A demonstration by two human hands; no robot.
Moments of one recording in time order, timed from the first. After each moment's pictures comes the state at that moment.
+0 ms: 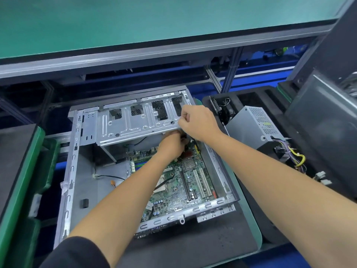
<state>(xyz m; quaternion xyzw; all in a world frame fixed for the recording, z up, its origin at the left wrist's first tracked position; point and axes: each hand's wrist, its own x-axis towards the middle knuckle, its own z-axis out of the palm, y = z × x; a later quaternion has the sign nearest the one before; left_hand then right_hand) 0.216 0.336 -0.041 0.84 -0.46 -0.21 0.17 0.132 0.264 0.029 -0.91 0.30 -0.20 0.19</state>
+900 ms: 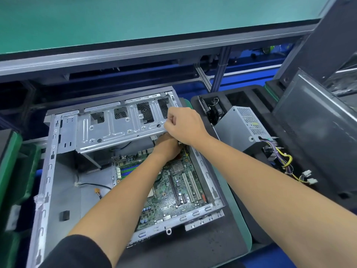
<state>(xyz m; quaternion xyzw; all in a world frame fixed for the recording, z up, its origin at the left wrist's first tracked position) 0.210 0.308 -0.060 0.82 -0.56 -0.14 0.06 0.132 0.262 0.029 -0.91 0.31 -0.19 0.21</state>
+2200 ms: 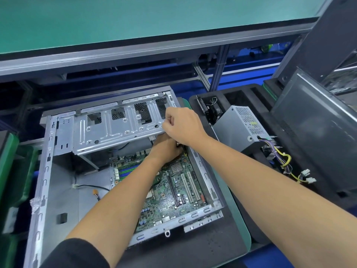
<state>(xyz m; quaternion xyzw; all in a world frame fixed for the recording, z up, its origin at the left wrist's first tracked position) 0.211 0.314 -0.065 0.79 -0.59 -0.10 0.14 0.132 0.262 0.032 -0.91 0.31 -0.19 0.22</state>
